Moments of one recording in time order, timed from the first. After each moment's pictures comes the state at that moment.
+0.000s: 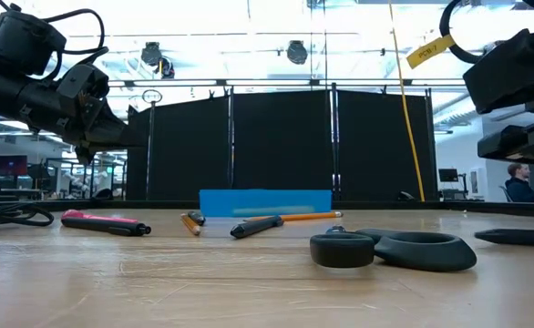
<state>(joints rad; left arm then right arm) 0.06 0.73 0.01 0.47 -0.21 -0.40 0.61 1.69 0.88 -0.55 -0.03 0.64</state>
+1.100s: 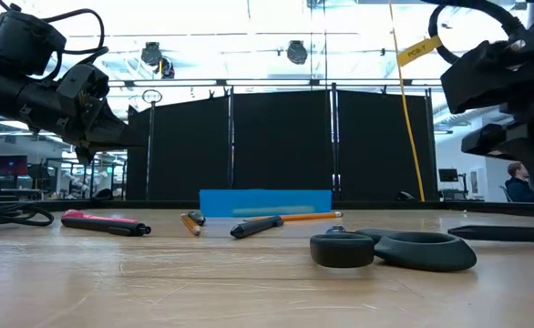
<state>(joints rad) 0.06 0.73 0.01 0.47 -0.21 -0.40 0.57 1.67 0.88 -0.58 0.06 0.64</state>
